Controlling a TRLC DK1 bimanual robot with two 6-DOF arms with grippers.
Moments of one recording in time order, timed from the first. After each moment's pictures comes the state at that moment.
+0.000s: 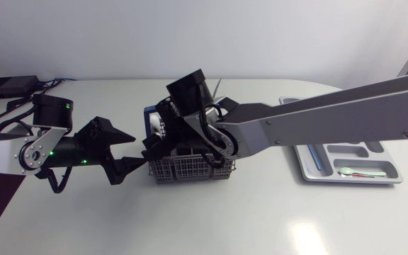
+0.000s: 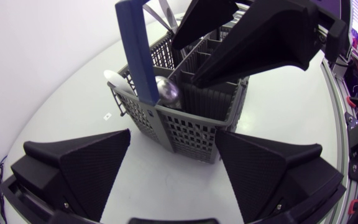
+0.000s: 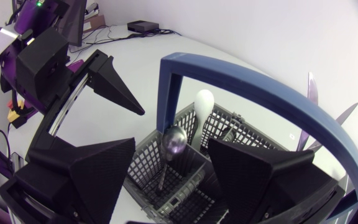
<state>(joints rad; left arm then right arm) -0.10 1.48 0.65 0.02 0.58 0.72 0.84 1.89 1.21 0.09 0.01 0.01</state>
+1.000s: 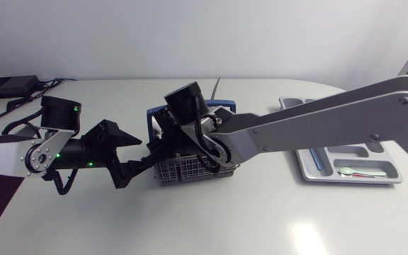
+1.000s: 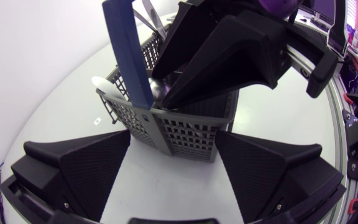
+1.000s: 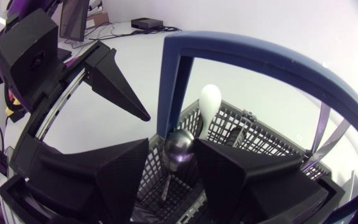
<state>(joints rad) -0.15 1.49 0.65 0.03 0.57 0.72 0.85 1.95 1.20 0.16 -0.02 -0.01</state>
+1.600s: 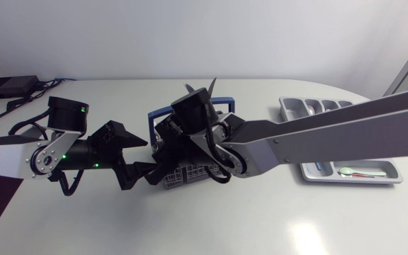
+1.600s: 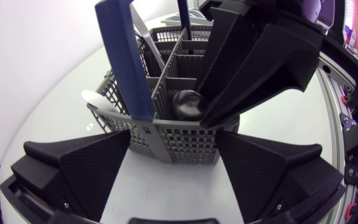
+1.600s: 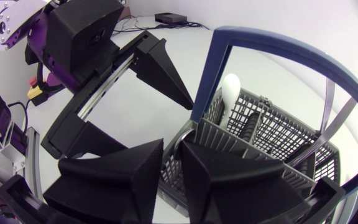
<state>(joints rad) -0.20 1.49 0.65 0.05 0.56 0.68 0.86 1.85 1.09 0.14 -0.12 -0.04</state>
